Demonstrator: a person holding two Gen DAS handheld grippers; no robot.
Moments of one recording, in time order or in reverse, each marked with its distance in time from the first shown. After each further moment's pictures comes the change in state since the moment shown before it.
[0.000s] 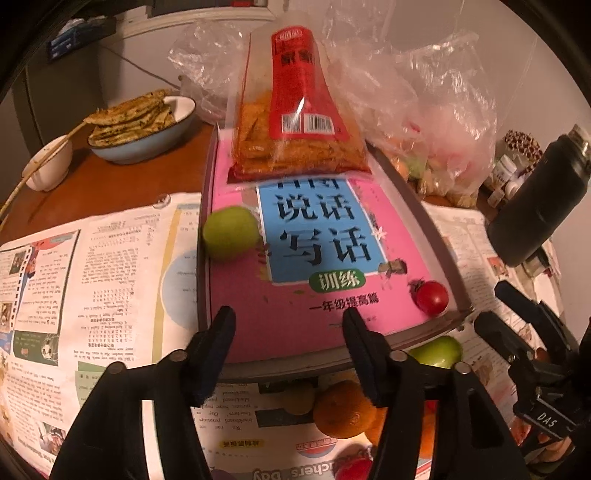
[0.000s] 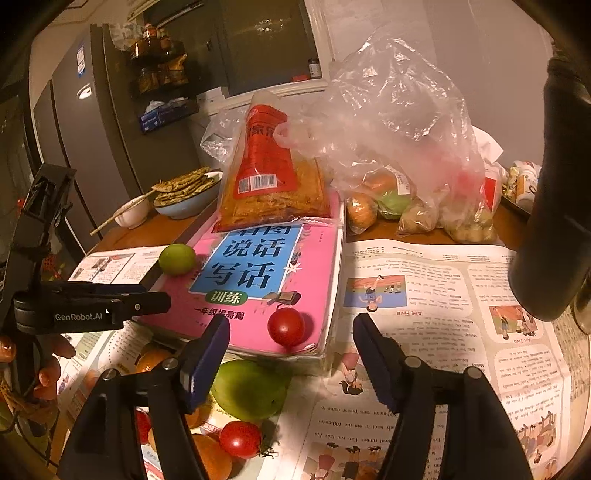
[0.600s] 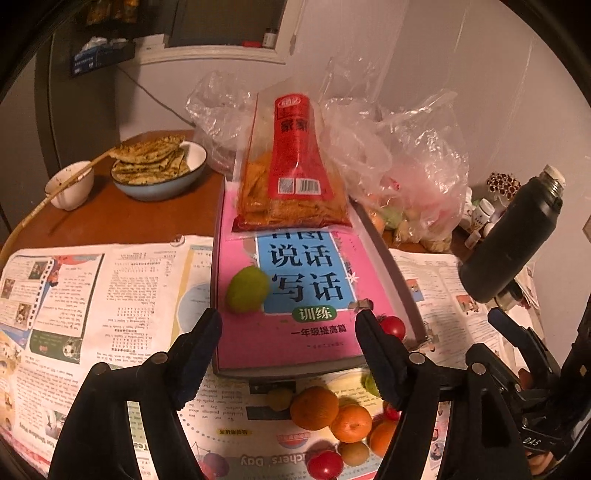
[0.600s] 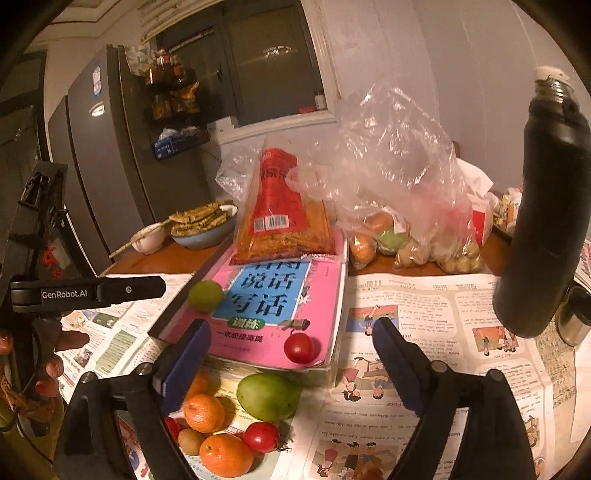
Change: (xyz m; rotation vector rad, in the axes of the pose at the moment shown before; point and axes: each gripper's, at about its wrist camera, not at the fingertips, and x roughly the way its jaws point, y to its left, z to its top) left arm -0.062 -0.006 0.001 -0.043 -0.158 -0.025; right arm -0.046 0.007 0.009 -0.013 -0.124 0.029
